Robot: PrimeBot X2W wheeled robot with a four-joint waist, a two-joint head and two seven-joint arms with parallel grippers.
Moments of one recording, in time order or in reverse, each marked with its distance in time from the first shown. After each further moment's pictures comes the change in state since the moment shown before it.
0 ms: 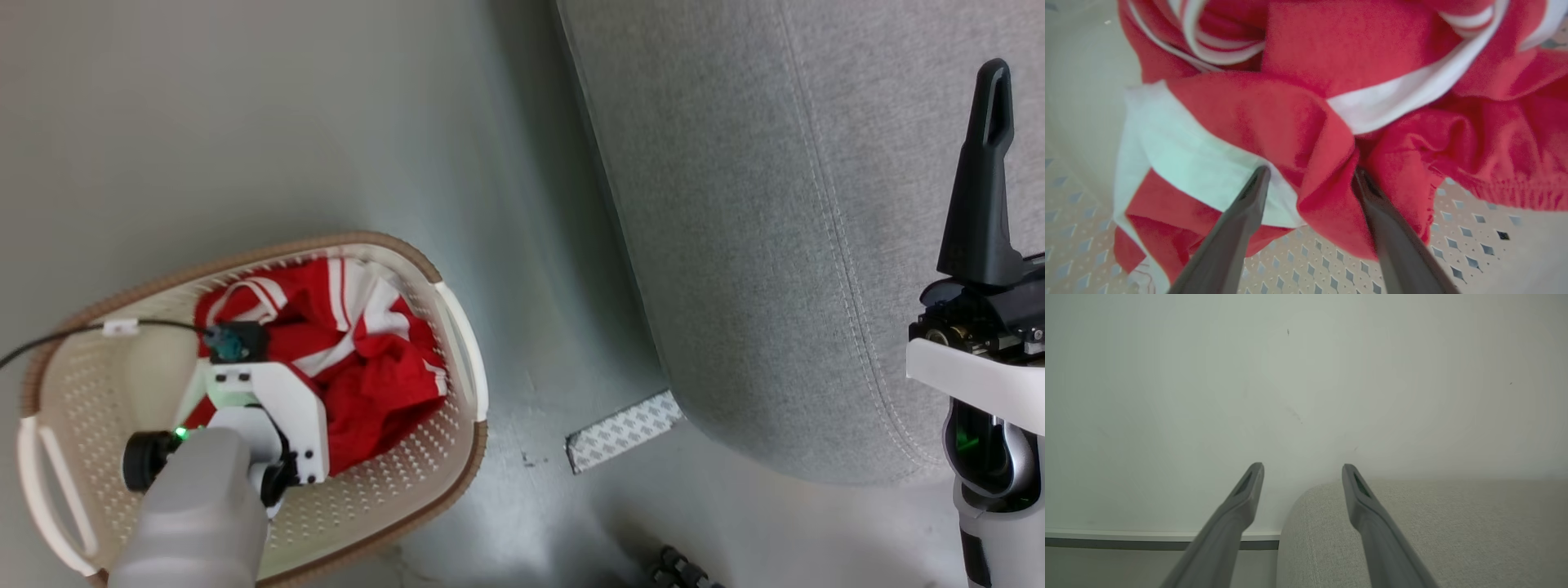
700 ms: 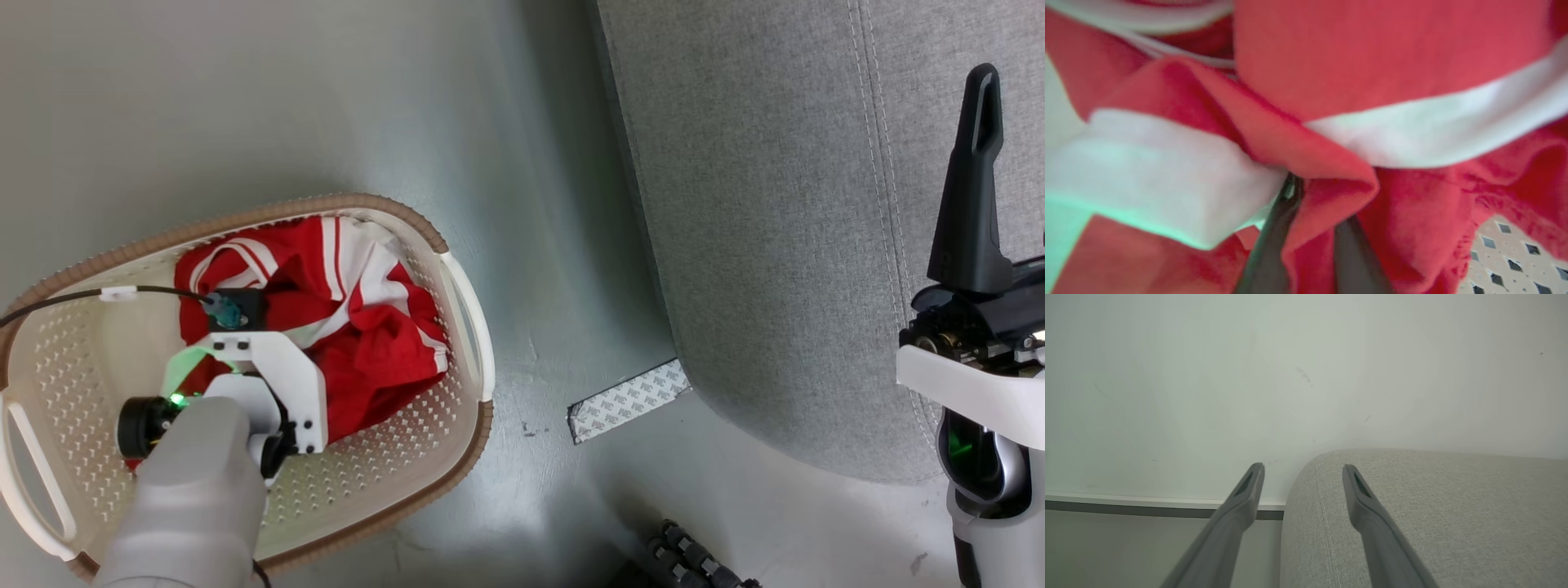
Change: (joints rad) left arm -0.062 0.005 -0.040 0.004 -0.002 0.024 0.007; right arm 0.010 0.016 0.006 -0.025 -0.042 0.000 0.000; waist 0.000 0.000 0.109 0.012
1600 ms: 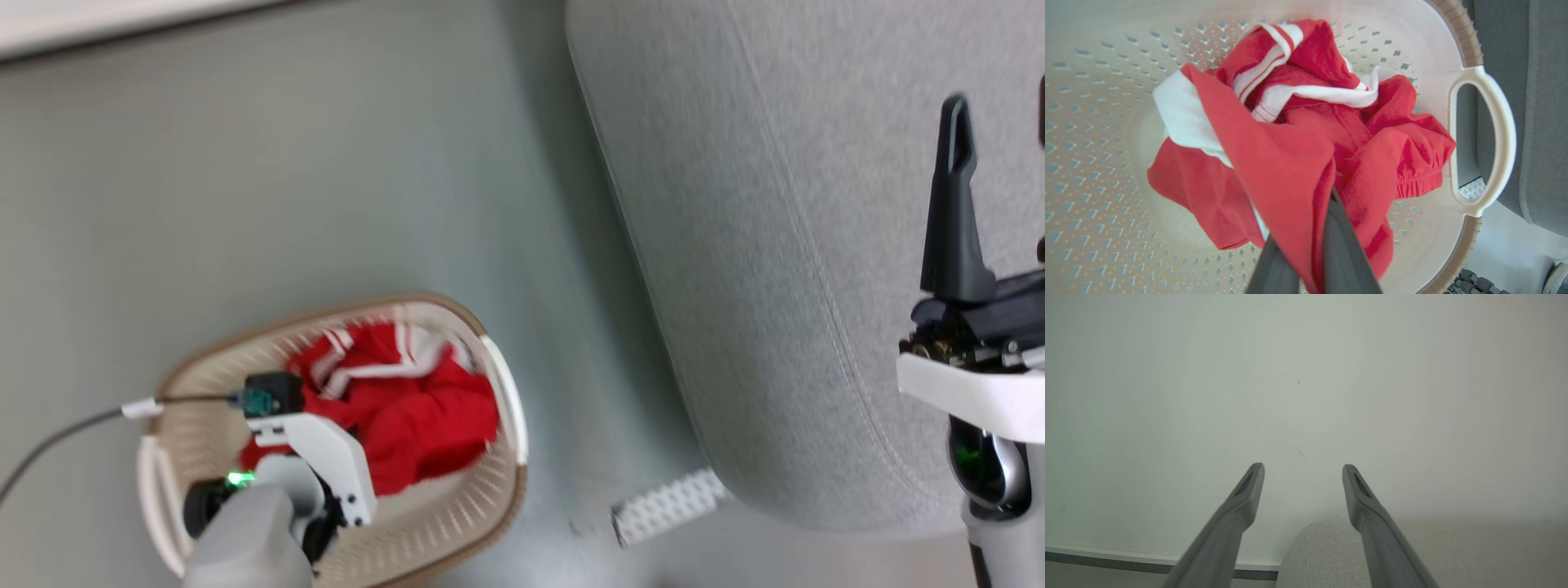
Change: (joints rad) left arm 0.142 -0.071 0.012 0.002 -0.129 -0.078 -0.198; right arm 0.011 -0.045 -0.004 0.073 -0.045 0.000 0.000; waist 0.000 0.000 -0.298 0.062
